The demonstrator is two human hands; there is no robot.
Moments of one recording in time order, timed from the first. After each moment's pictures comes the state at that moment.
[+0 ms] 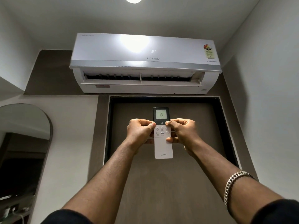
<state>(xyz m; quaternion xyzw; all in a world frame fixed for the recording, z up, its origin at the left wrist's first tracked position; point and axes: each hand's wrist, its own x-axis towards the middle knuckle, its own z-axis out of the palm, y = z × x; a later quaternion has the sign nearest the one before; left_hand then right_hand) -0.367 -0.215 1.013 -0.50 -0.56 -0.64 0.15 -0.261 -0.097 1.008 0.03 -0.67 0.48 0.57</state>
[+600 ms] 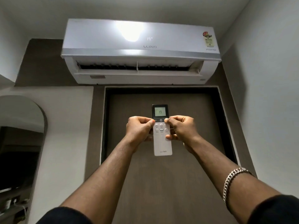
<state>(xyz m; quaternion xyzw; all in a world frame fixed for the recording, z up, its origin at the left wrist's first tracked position) -0.377 -0.199 0.991 -0.50 -0.56 -0.64 0.12 -0.267 -0.085 0.985 -0.02 -0.67 0.49 0.56</state>
